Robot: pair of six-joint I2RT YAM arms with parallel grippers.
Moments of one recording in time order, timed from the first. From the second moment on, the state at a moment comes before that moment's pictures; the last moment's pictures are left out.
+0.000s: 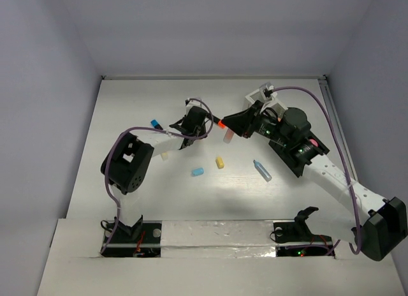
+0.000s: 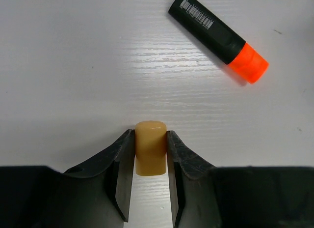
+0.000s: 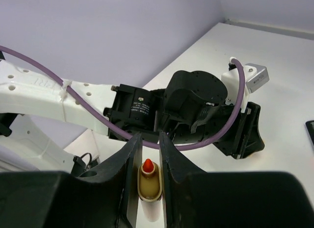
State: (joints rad) left arm -0.62 1.84 1.12 -0.02 -0.30 -0.54; right arm 0.56 1.11 0.88 0.34 -0.44 0.53
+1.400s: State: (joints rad) left arm -0.62 0.99 0.54 0.26 0.04 -0.64; right arm 0.56 1.27 0.88 0.36 -0.48 0.58
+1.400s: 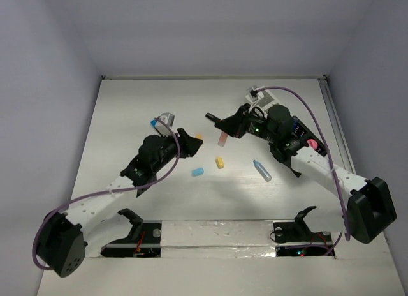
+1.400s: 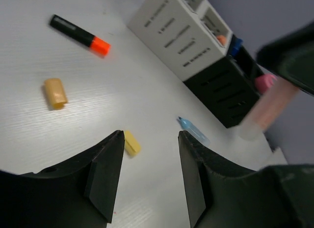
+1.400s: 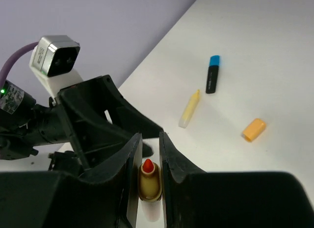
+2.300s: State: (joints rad) left arm -0.62 1.00 0.46 0.68 0.48 -0.81; right arm 0.58 1.44 0.89 0.77 -0.78 0.86
